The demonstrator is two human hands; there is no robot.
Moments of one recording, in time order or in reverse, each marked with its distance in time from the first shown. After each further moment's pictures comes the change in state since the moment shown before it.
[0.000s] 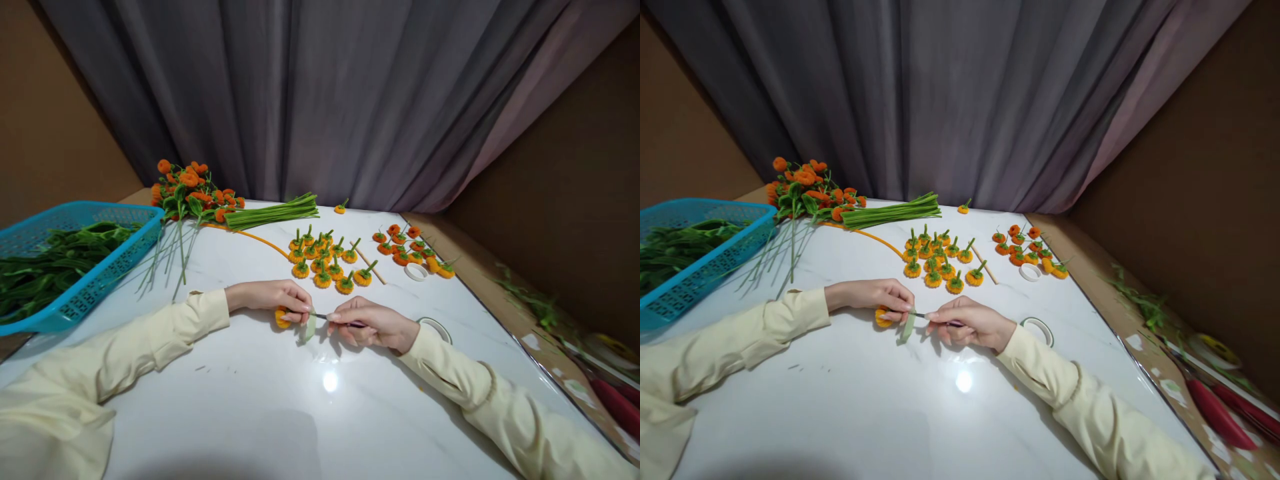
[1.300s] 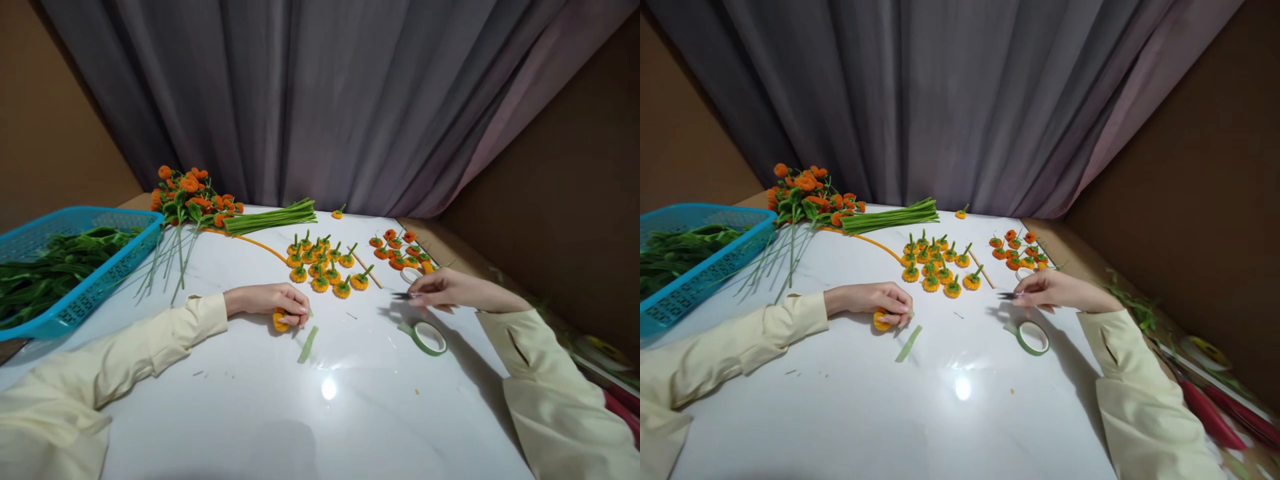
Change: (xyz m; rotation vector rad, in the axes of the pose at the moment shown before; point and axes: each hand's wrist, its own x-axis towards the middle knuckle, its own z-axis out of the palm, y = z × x) left_hand -0.001 -0.001 0.001 -0.028 0.019 0.015; right_hand -0.115 -0.060 -0.080 -0.958 0.398 -0.004
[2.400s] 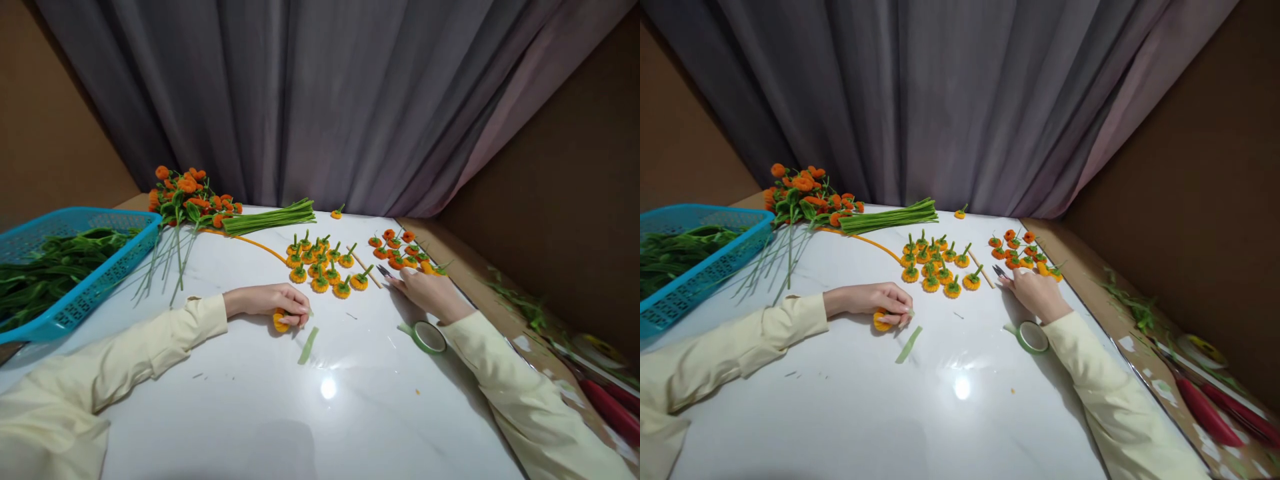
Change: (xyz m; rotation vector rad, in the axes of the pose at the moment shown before) left_hand 0.001 -0.001 -0.001 -0.023 0.008 0.009; right_hand 0.034 -0.006 0.045 -1.140 0.505 0.399
